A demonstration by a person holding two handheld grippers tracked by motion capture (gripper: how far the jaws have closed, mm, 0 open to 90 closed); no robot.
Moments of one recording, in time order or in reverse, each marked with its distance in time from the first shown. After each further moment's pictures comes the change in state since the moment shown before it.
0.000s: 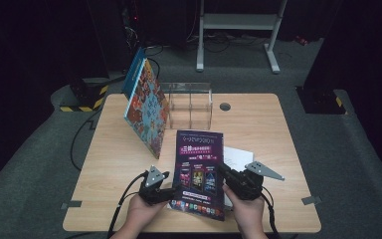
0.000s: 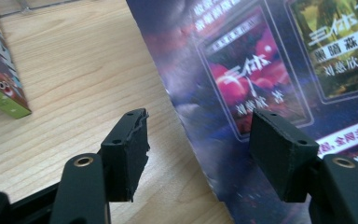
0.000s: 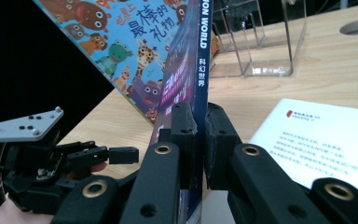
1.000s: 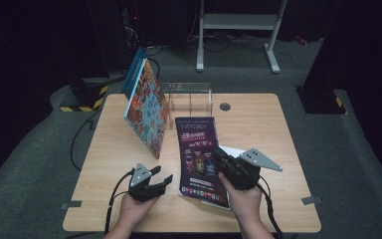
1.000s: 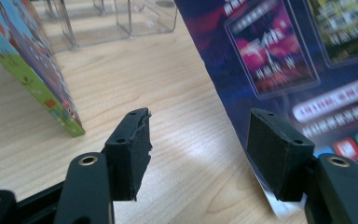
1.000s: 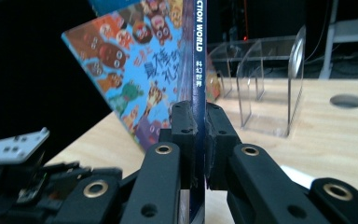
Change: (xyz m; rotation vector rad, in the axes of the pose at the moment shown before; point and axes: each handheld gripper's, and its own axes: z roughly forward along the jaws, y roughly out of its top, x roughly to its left) left arm 0.017 0.004 -0.025 -0.144 0.030 -0.019; right arm 0.031 0.046 0.002 -0.099 -0.036 -0.150
